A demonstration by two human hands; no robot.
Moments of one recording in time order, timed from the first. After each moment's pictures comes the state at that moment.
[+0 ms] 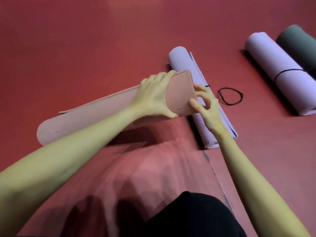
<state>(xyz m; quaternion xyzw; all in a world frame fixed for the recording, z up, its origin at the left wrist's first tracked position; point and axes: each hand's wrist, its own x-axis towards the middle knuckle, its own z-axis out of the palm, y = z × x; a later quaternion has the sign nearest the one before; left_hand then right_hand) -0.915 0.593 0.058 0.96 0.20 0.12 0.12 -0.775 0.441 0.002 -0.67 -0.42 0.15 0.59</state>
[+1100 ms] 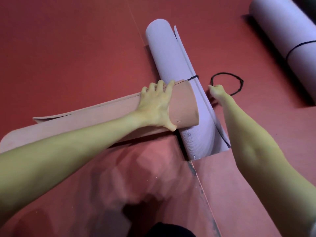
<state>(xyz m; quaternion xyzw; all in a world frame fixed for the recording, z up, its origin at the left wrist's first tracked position) -0.759 0.575 -0.034 0.97 0.22 -0.09 0.05 -0.467 0.490 -0.207 -0.89 -0.09 0.31 0.33</state>
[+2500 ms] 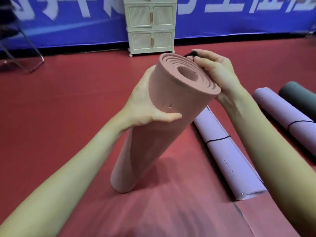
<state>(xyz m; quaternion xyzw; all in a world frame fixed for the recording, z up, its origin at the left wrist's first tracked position) -1.020 0.684 0.232 0.84 0.13 0.34 0.39 -0.837 0.593 0.271 -0.48 -0.32 0.28 0.76</state>
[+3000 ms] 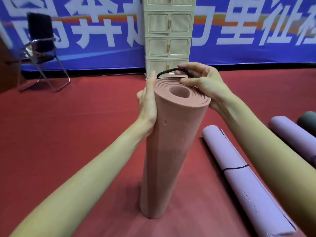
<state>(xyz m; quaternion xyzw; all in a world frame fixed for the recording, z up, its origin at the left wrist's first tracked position) -1.031 0.737 0.269 0.57 0.23 0.41 0.67 -0.884 0.654 0.321 -0.50 -0.47 0.29 0.66</state>
